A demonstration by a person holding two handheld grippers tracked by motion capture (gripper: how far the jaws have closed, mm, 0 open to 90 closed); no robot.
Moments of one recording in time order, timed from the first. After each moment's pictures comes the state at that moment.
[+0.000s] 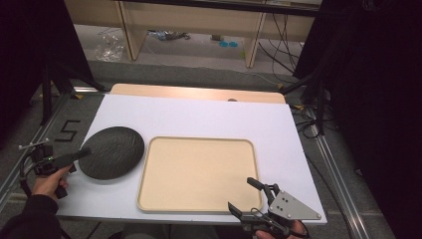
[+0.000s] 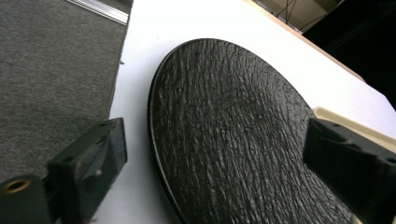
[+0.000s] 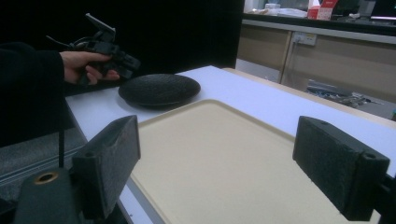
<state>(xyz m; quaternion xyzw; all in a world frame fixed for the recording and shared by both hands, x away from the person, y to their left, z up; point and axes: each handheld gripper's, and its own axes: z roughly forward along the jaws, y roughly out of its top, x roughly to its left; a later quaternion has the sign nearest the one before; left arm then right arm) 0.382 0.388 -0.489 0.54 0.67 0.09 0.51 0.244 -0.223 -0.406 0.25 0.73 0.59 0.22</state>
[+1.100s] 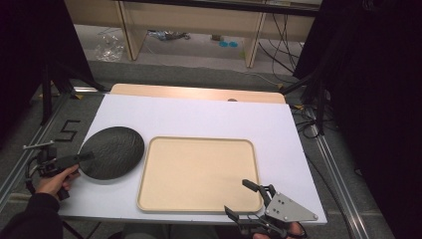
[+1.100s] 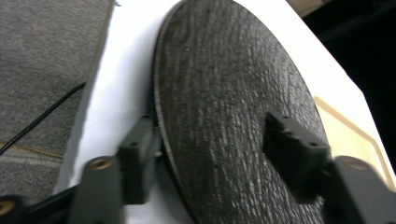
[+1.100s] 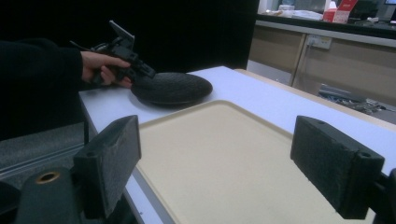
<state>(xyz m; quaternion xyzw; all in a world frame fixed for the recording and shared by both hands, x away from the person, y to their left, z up) 0.388 0.392 -0.507 0.51 0.71 0.01 0.49 0.241 -0.217 -0.405 0.23 0.75 0.59 0.22</state>
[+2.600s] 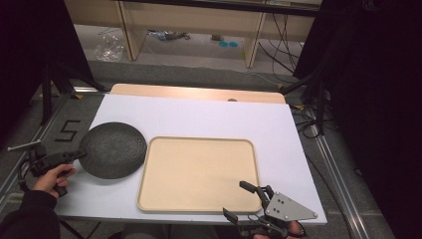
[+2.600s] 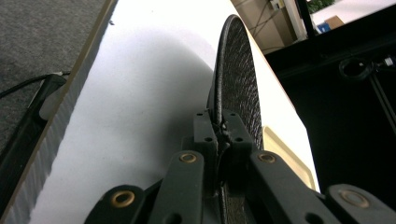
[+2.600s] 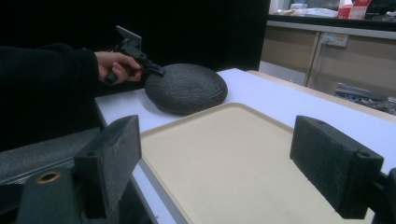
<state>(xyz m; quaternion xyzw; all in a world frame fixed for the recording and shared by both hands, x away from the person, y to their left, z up) 0.383 0.404 -0.496 0.42 0.72 -0.05 0.56 0.242 -0.216 -0.405 0.22 0.74 0.60 0.19</state>
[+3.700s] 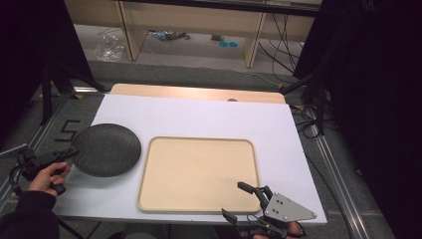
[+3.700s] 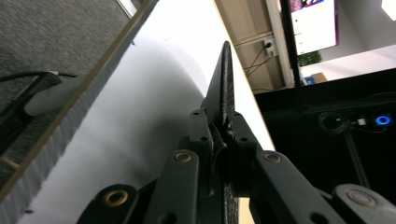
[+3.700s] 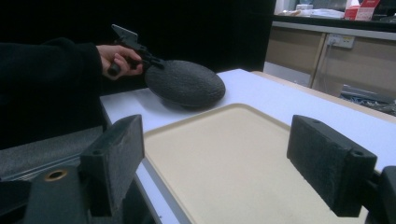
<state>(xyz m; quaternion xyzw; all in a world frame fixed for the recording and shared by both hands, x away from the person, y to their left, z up) 0.368 0.411 -0.486 0.31 0.75 -0.07 0.58 0.242 -0.213 -0.406 0.21 0.74 0.61 0.18</state>
